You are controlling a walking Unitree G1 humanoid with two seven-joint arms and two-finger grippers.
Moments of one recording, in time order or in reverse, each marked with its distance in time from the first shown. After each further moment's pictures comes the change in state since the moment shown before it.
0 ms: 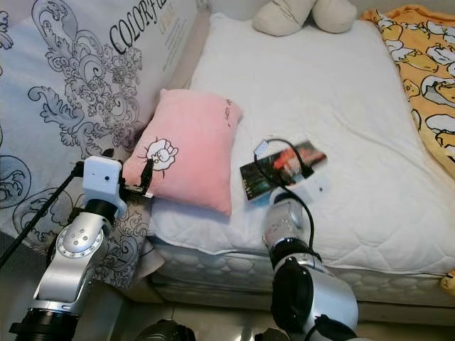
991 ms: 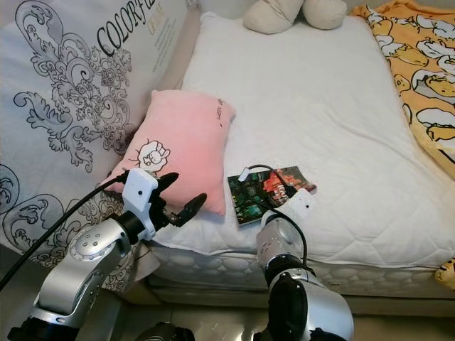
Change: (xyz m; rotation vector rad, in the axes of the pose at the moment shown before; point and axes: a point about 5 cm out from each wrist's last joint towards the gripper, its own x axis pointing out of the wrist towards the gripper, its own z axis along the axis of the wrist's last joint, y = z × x) left arm -0.017 -0.053 0.011 -0.184 0.101 -0.577; right arm -0.014 -0.022 -0.036 -0.206 0.144 -0.137
